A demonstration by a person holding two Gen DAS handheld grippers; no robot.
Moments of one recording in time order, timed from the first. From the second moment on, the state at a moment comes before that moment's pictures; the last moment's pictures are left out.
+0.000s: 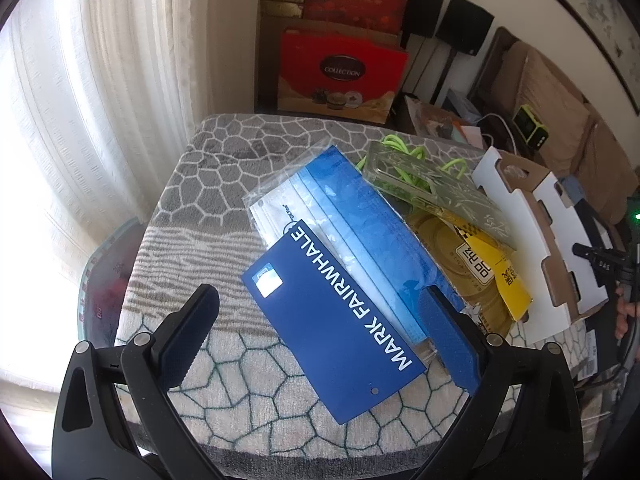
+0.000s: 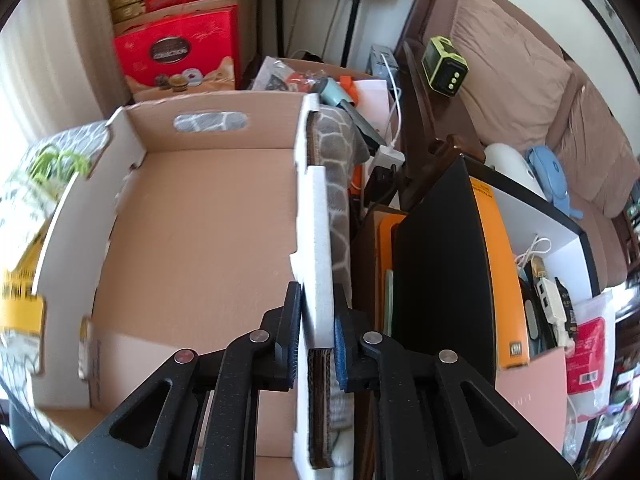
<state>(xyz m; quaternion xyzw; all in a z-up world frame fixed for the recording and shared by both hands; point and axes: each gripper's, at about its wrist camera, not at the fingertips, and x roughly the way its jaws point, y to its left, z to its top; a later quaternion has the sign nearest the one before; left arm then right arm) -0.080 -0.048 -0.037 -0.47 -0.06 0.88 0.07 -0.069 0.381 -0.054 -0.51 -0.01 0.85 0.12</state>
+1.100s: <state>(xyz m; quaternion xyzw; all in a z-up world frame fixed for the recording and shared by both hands) -0.111 -0.094 -0.111 -0.54 -0.35 0.73 0.23 -0.033 0.357 -0.059 -0.49 -0.02 0.86 0.13</state>
